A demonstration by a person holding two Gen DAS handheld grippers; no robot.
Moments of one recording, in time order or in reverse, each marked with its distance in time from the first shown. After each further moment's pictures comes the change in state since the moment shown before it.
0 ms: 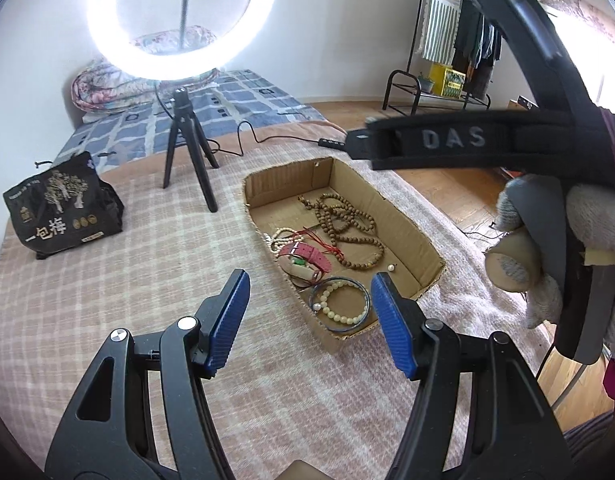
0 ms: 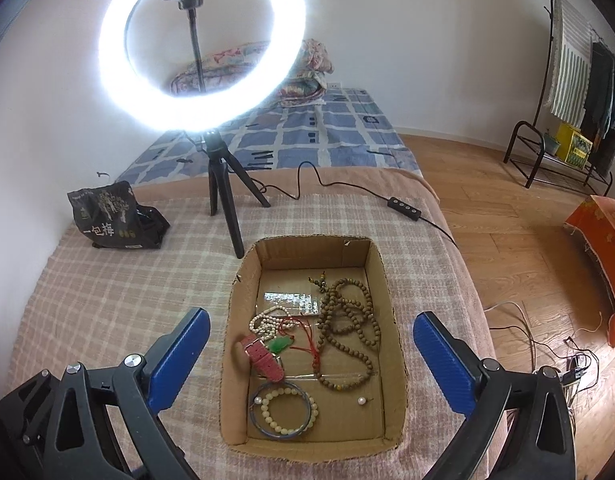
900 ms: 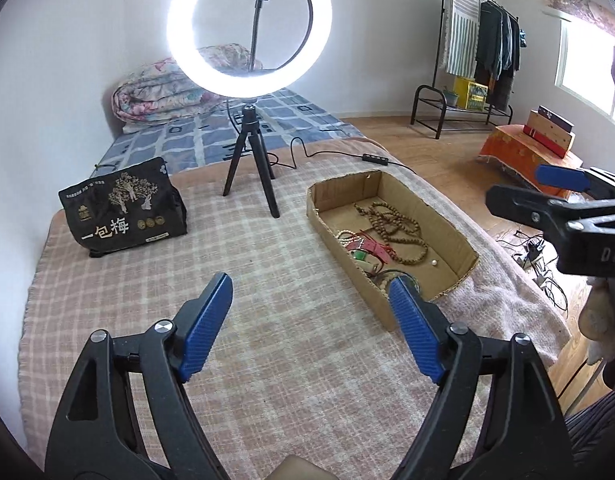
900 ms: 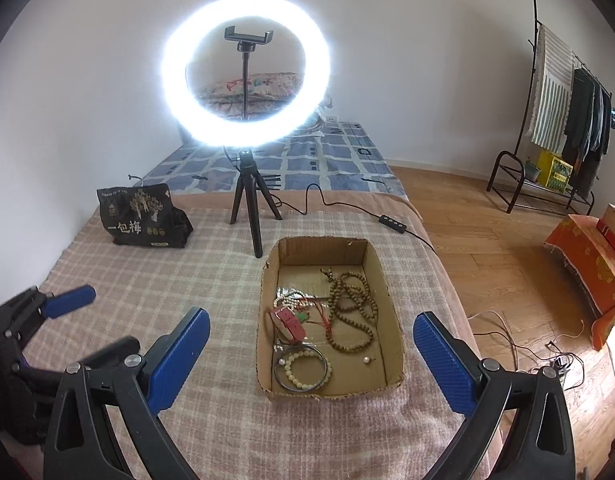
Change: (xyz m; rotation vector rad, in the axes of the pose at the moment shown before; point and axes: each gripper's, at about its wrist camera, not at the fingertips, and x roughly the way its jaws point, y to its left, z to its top) left arm -0.055 0.050 -0.018 -0.009 -0.056 0.108; right arm -0.082 0.034 -0.053 -0.026 -0.111 -0.044
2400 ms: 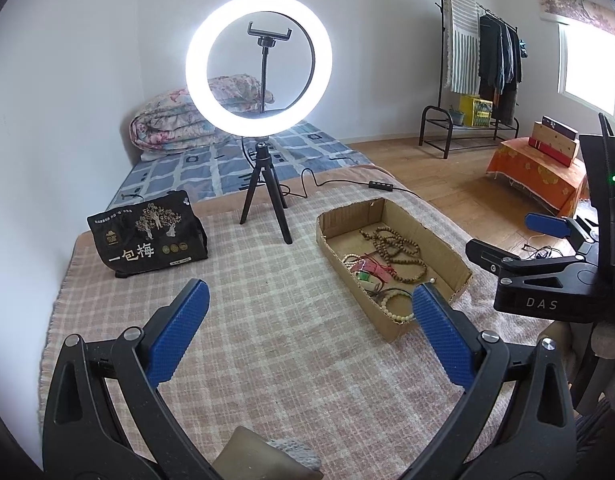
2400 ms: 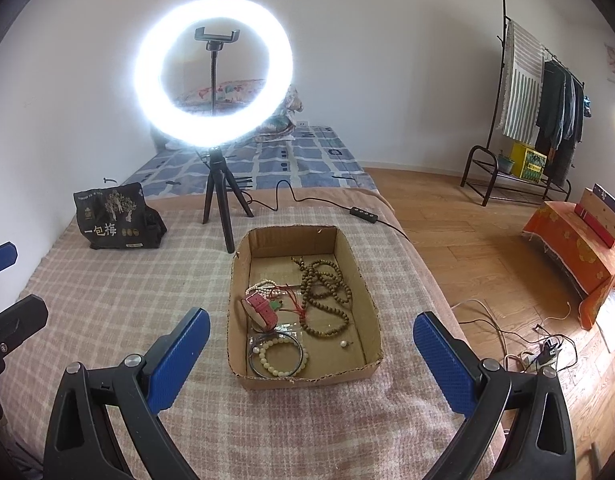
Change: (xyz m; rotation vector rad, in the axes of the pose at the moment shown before) left arm -0.048 -0.010 0.003 0.024 -0.099 0.052; right arm -0.001 -0.012 -0.030 0.056 -0.036 -0.084
